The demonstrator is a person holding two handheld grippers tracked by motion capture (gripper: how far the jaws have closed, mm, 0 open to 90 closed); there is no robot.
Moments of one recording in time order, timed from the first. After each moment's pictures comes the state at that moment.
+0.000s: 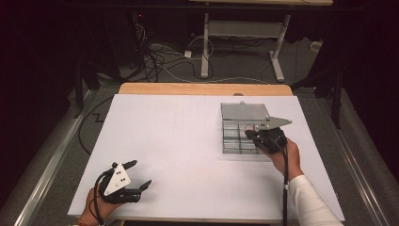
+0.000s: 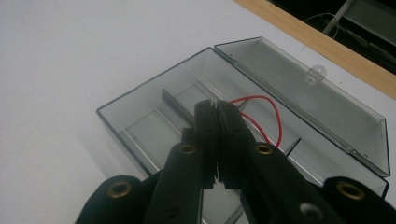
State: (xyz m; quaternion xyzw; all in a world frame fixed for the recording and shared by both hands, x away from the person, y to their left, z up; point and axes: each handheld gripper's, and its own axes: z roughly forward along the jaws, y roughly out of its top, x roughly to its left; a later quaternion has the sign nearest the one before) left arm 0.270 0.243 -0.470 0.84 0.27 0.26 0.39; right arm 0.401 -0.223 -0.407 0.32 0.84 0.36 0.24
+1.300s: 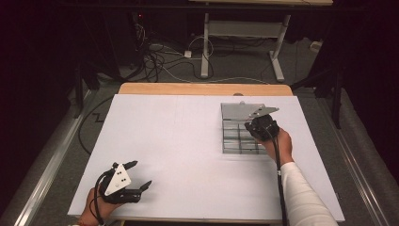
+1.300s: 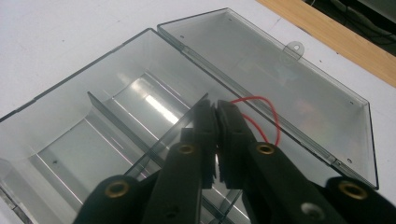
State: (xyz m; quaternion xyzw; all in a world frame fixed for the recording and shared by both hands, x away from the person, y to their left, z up) left arm 0.270 0.242 -0.472 0.84 0.26 0.25 0.39; right arm 0.451 -0.214 -0.422 0.37 0.84 0.30 0.25
